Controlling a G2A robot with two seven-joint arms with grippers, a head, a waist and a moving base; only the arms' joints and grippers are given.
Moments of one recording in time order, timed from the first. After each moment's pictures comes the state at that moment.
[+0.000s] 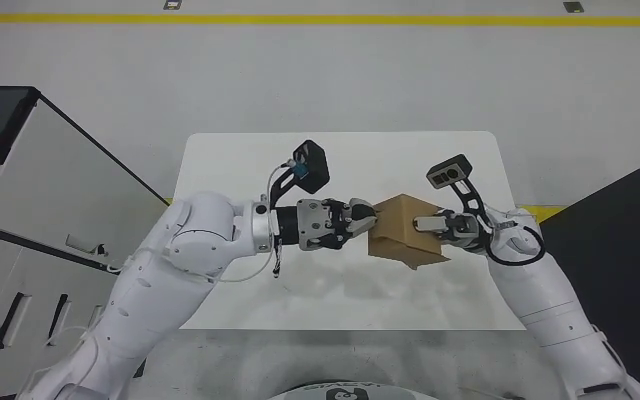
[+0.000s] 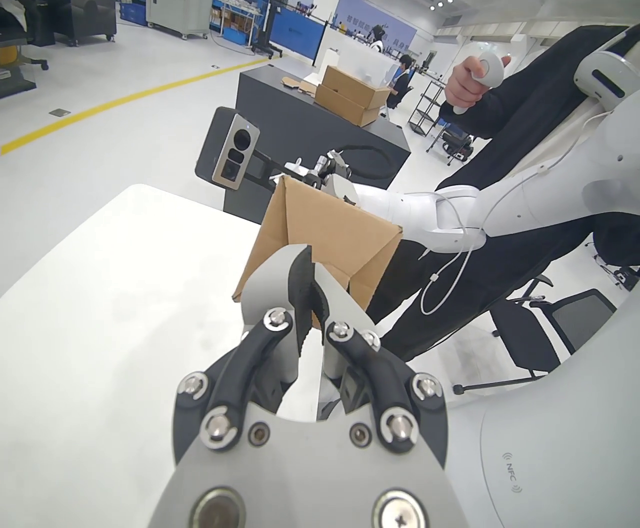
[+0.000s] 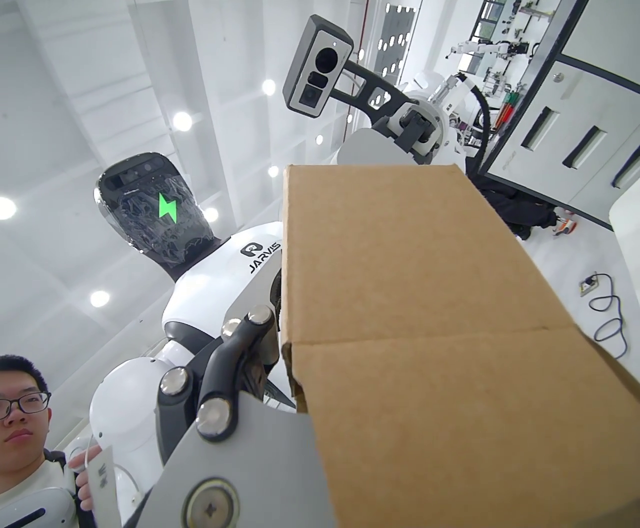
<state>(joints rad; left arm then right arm) 1.14 -1.05 -1.04 -2.02 0.30 -0.50 -0.76 -1.27 -1.02 1.22 -1.49 1.10 -0.28 1.54</state>
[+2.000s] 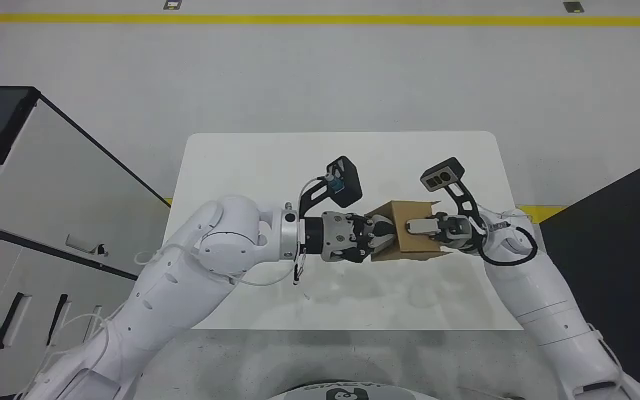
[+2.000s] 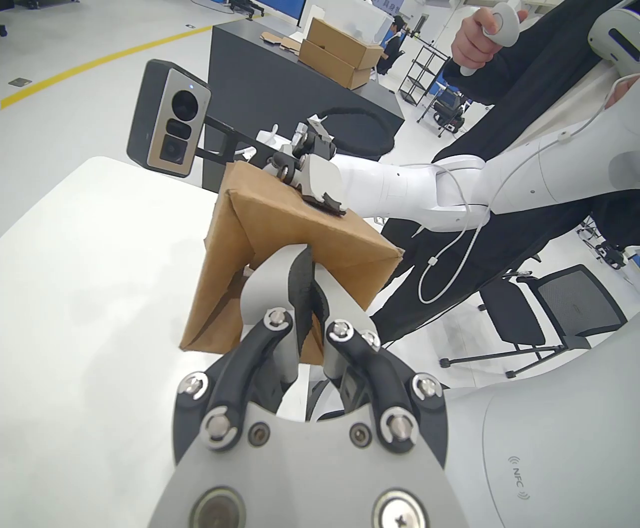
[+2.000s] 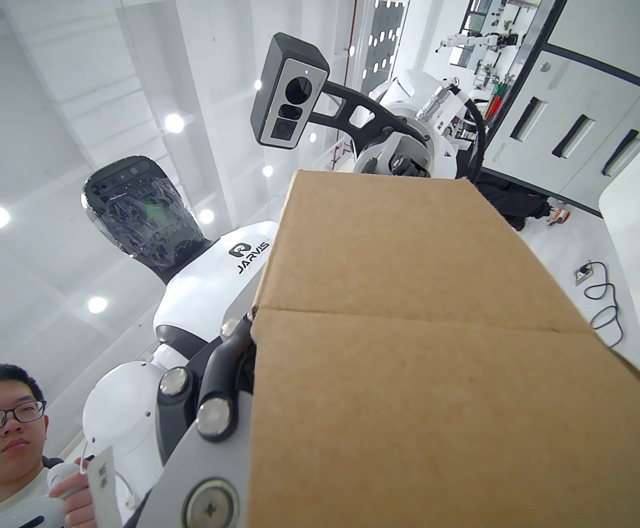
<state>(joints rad) 1.07 -1.08 -0.91 -1.97 0.32 -0.49 -0.76 -1.26 -1.02 1.20 -1.48 1.08 -0.28 1.54</state>
